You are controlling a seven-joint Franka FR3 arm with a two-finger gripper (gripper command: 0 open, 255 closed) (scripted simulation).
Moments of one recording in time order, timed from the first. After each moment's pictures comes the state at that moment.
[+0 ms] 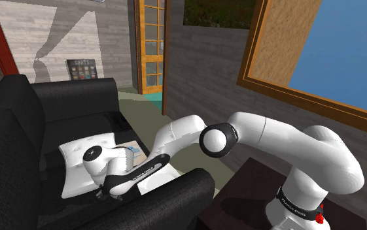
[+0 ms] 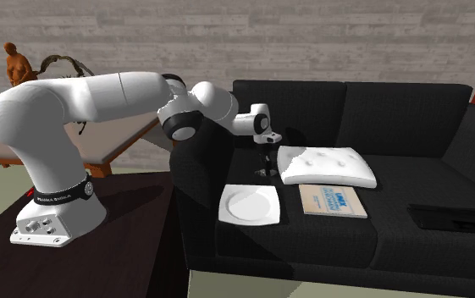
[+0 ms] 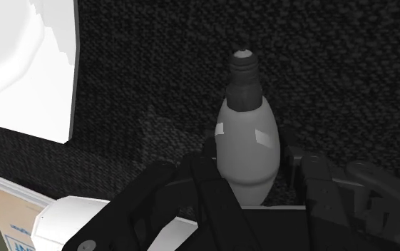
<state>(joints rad) 0.33 1.50 0.63 -0.79 -1.01 2.05 0.93</state>
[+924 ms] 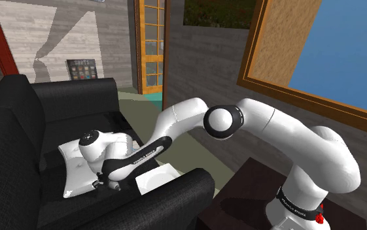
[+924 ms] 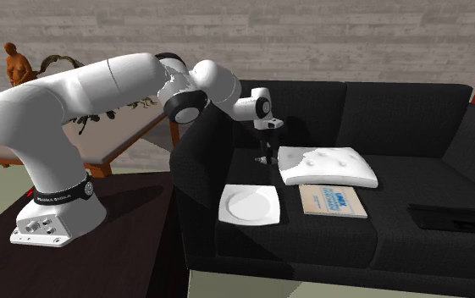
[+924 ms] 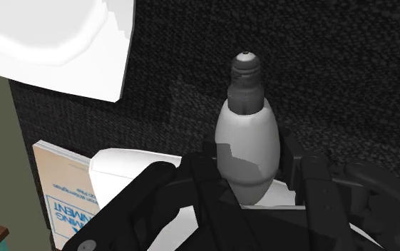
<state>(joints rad) 0.26 1.32 0.66 -0.98 -1.00 2.01 0.97</state>
